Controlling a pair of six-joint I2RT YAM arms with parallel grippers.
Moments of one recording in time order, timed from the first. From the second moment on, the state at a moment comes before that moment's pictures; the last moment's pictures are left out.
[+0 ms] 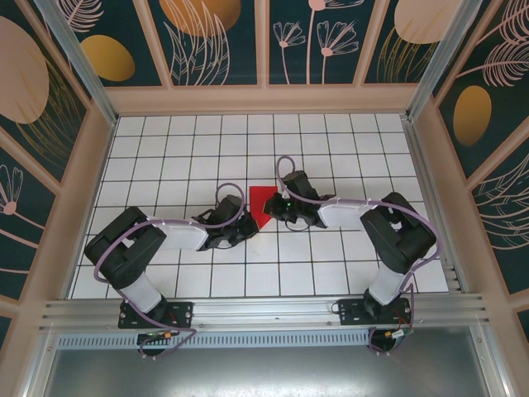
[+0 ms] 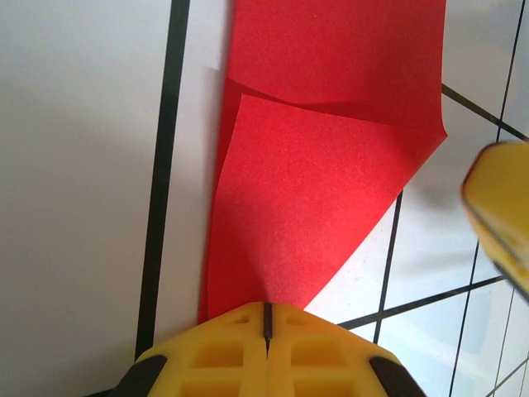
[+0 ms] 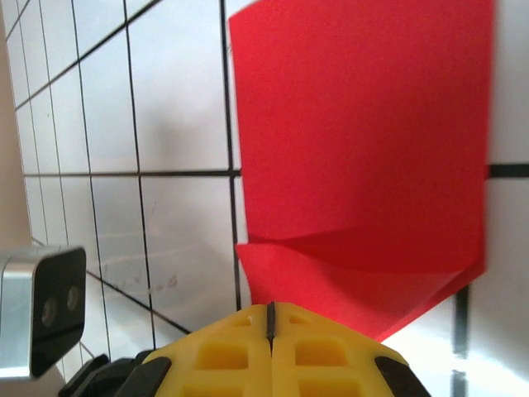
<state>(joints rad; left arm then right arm) -0.75 1.66 0.62 0.18 0.16 -1.09 0.70 1.72 0.84 0.11 -0.33 0.93</state>
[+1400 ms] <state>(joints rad) -0.75 1.66 0.67 0.09 0.15 -0.89 0.67 1.72 0.88 0.03 -0.31 0.79</state>
